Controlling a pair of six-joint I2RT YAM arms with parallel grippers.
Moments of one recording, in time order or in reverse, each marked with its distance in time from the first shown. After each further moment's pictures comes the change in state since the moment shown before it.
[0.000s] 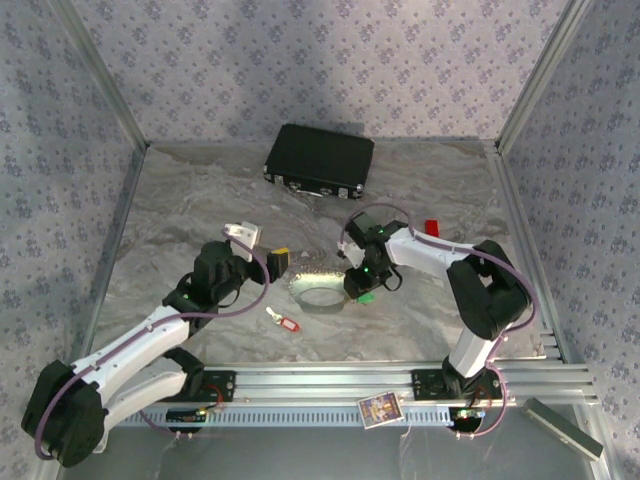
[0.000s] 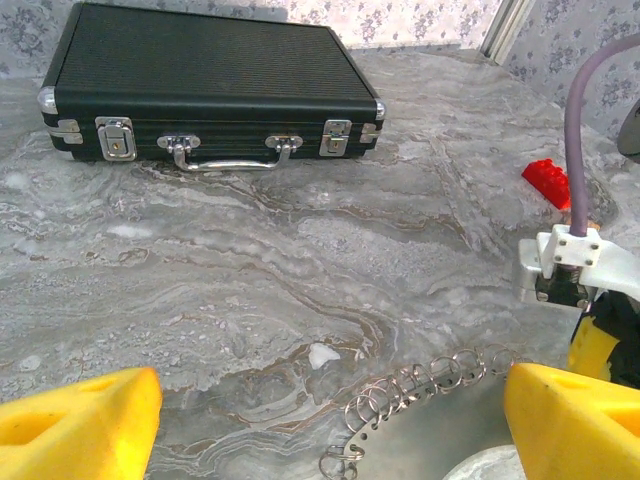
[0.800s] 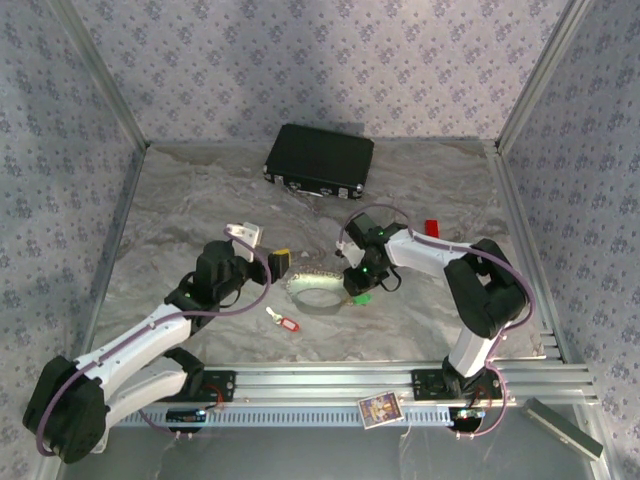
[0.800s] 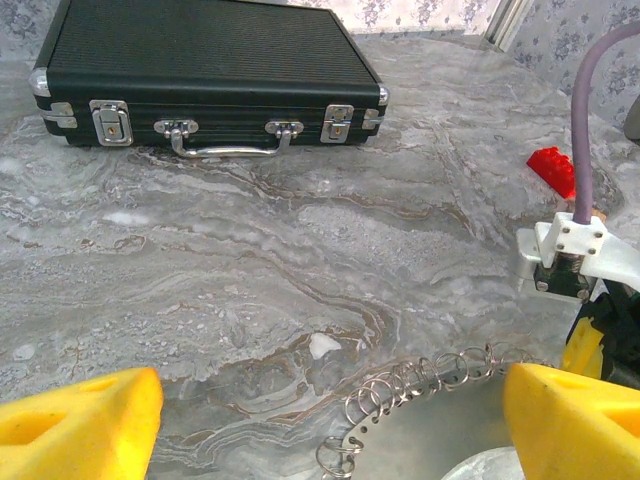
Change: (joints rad) left arm 0.000 0.023 0.000 0.000 0.003 -0.002; right arm 0.003 0.004 -0.016 0.037 -0.025 -0.012
